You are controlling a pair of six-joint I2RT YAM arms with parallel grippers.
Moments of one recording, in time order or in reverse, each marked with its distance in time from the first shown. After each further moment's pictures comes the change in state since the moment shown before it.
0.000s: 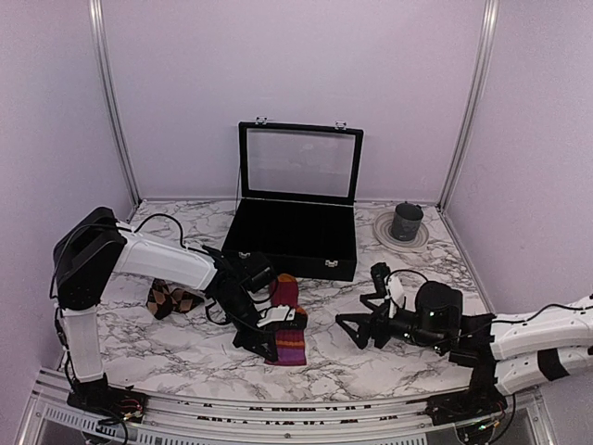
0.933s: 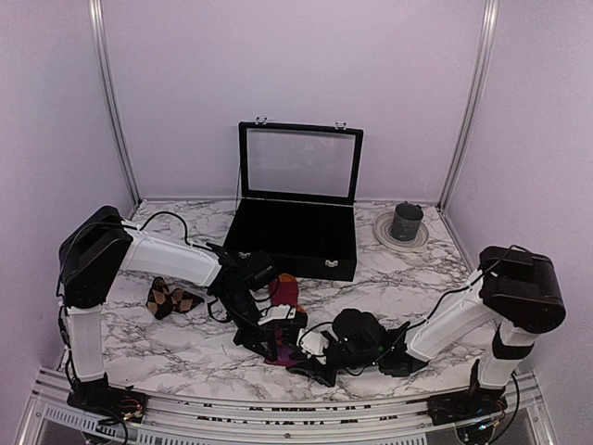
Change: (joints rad) left arm 0.014 0.040 0.055 -0.077 0.031 0.022; right arm 0.175 0.784 0.262 0.233 -0.275 -0.439
